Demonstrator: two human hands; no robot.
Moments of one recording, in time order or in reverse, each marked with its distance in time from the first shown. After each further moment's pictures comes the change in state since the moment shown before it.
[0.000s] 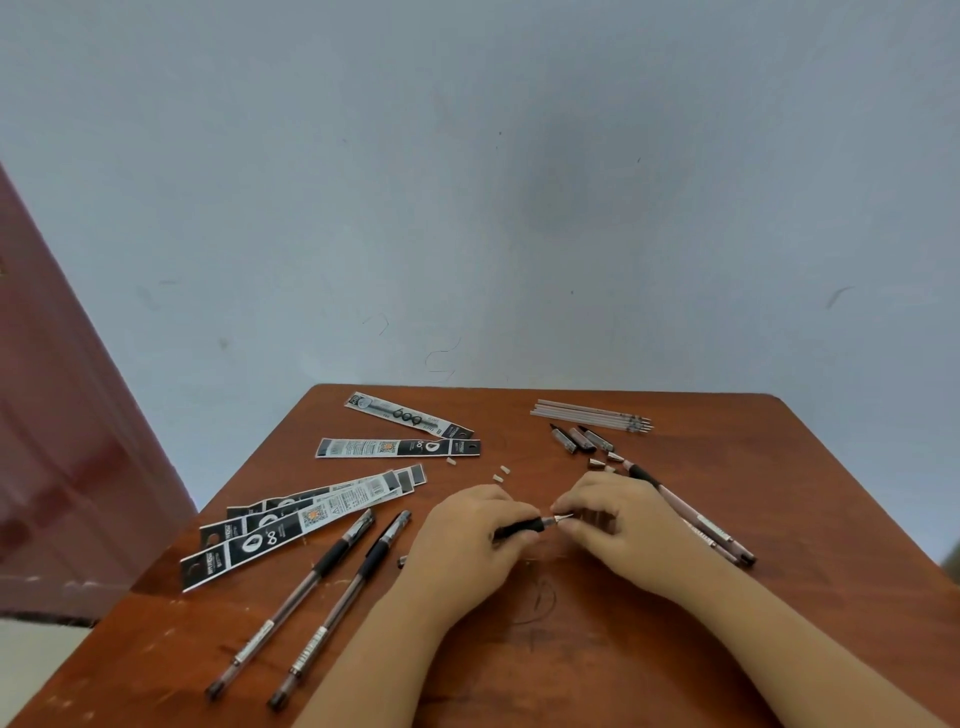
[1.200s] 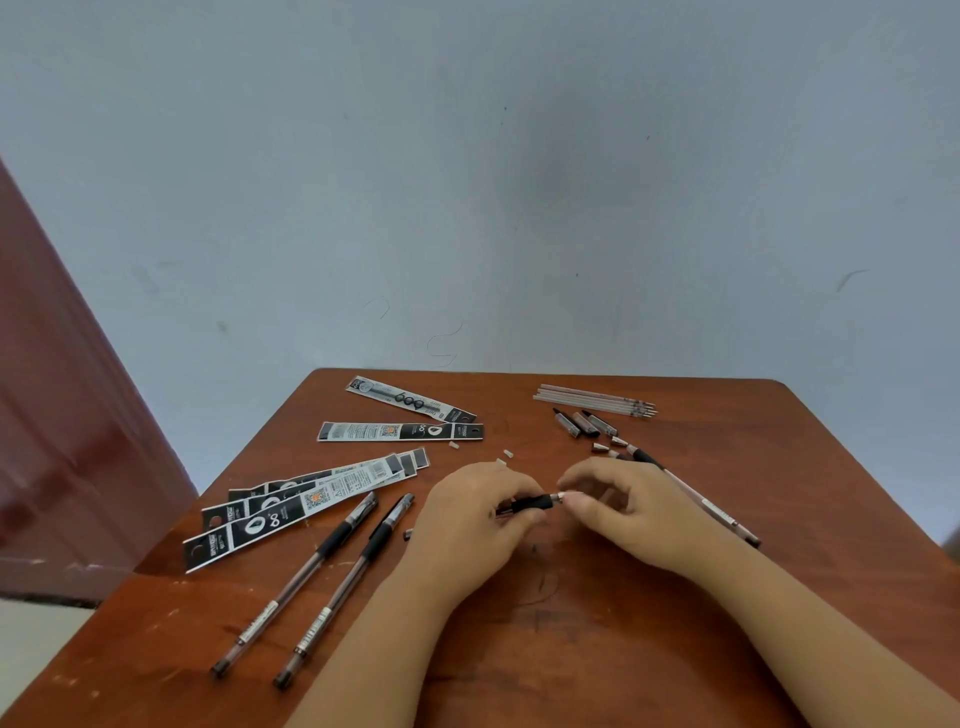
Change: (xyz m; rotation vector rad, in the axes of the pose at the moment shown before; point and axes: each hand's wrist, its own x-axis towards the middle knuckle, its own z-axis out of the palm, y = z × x) left_hand -0.003 0.004 -0.002 -0.065 0.112 0.015; right_hand -0.002 0.002 -0.004 0.148 -0.097 0.069
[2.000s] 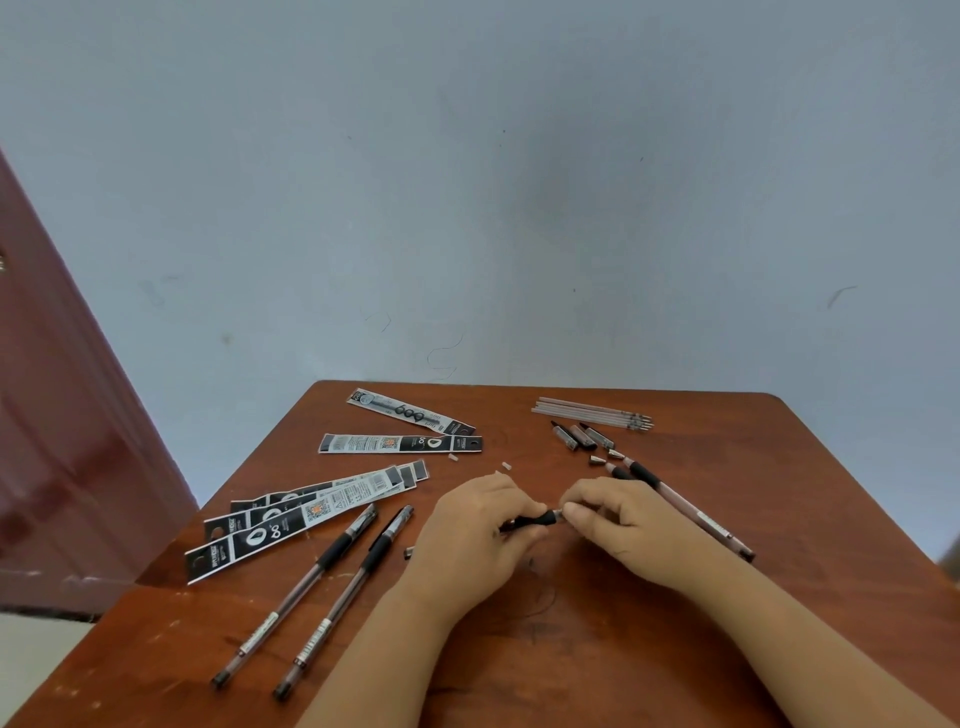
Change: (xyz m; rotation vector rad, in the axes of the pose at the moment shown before) left_hand 0.000 -0.005 0.004 0.019 -0.020 0.079; right_hand 0.001 -0.006 -0.002 -0.046 -0.086 0.029
